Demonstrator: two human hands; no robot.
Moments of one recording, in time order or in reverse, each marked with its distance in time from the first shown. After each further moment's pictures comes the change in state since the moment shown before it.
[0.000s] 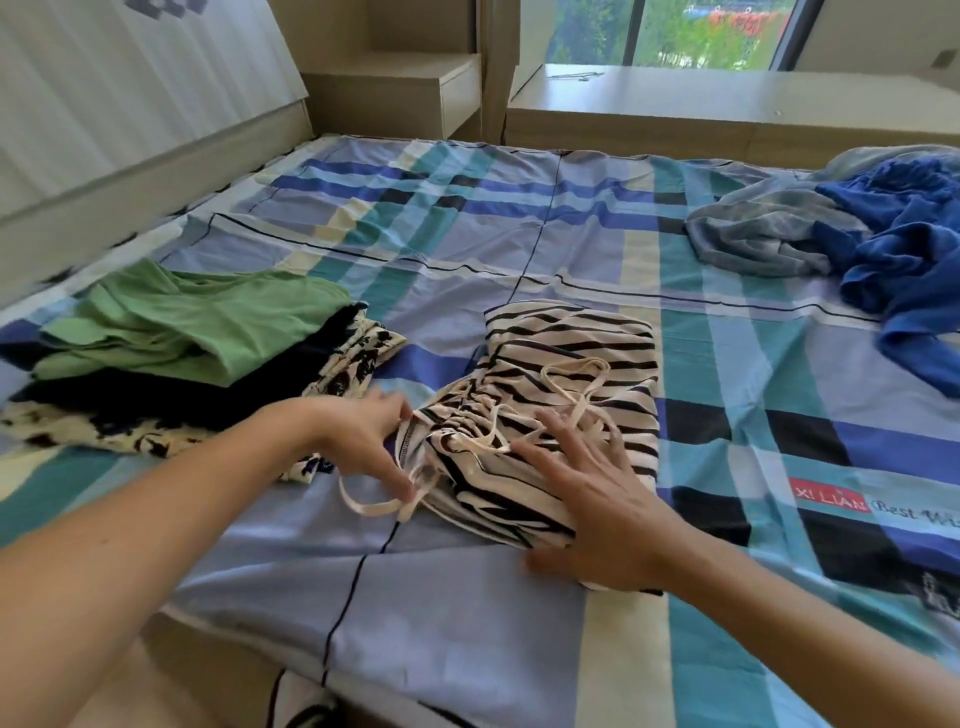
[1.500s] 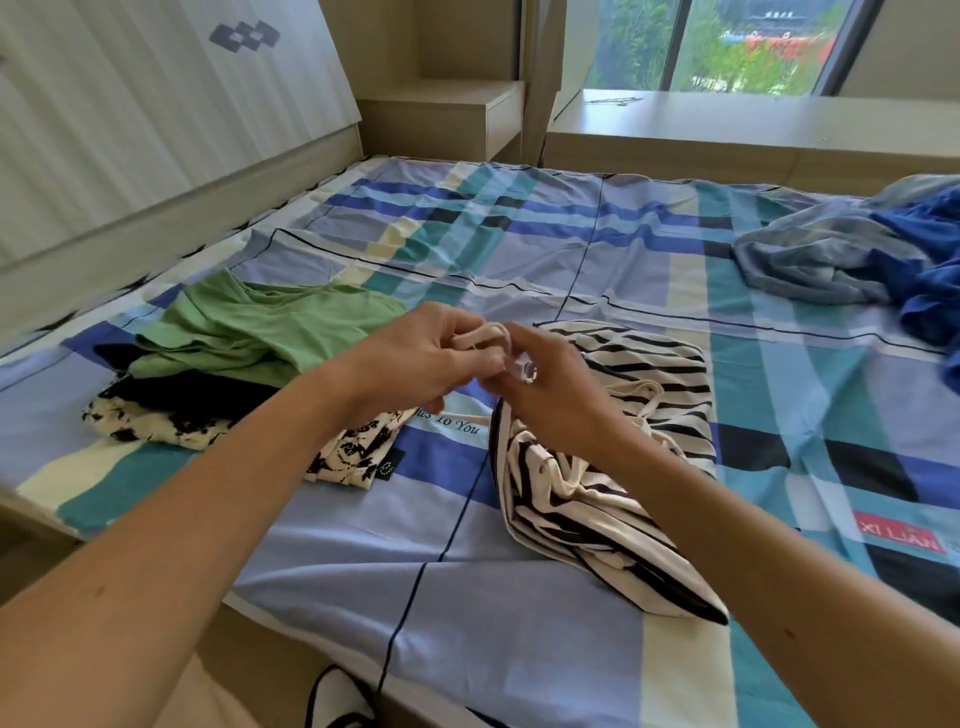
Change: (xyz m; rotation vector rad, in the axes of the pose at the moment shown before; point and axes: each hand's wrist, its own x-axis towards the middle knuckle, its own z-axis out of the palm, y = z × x) left_hand -0.074 0.021 -0.047 -0.820 0.429 0.381; right_hand 0.097 -0.080 -0.066 0.641 0.475 -0.141
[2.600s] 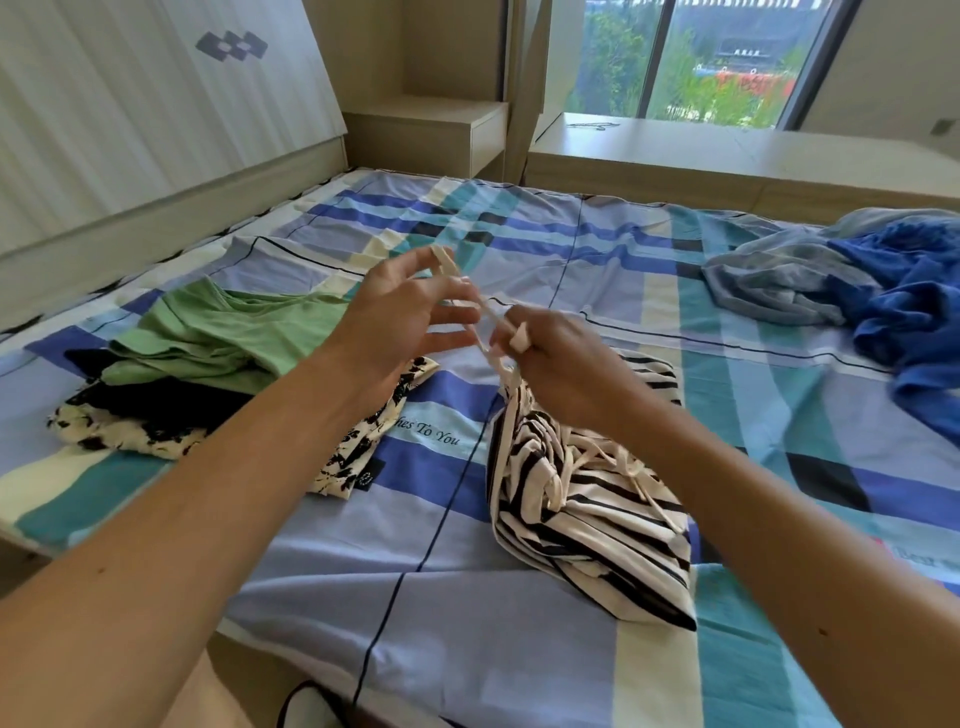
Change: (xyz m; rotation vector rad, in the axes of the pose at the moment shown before) left_hand 0.019 0.015 -0.004 -0.683 0.365 0.019; right_hand 0.010 -0.020 -0.041 -0.298 -0.044 -0.023
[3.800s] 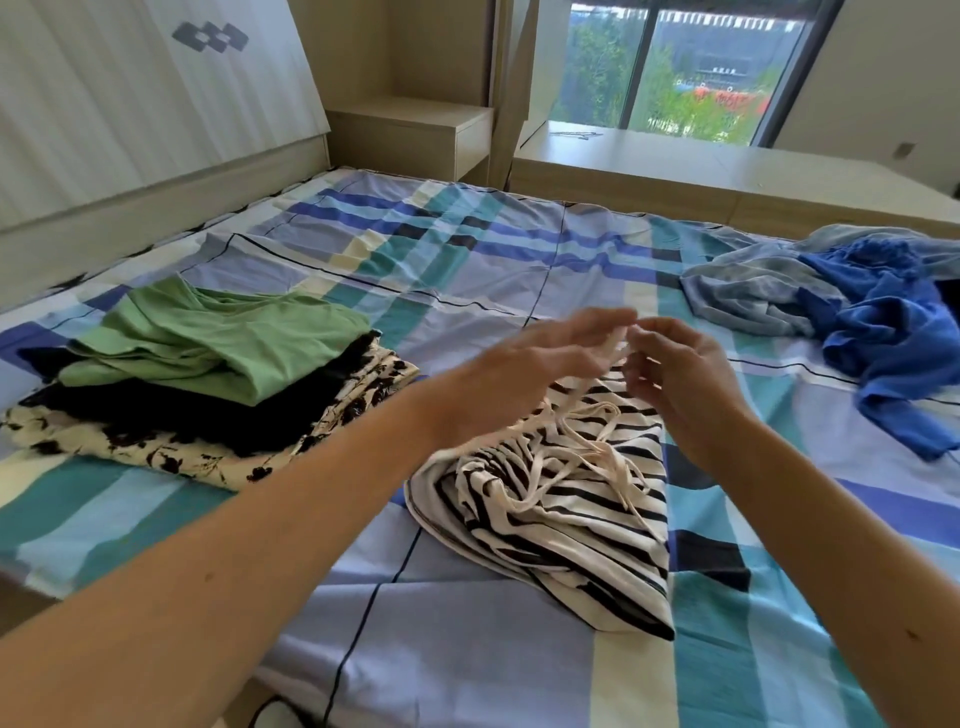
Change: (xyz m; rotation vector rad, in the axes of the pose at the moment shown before) left_hand -0.010 -0.017 0.072 0.206 -0.701 0.149; right_hand -0.035 0.075 -0.049 0.975 0.380 0.485
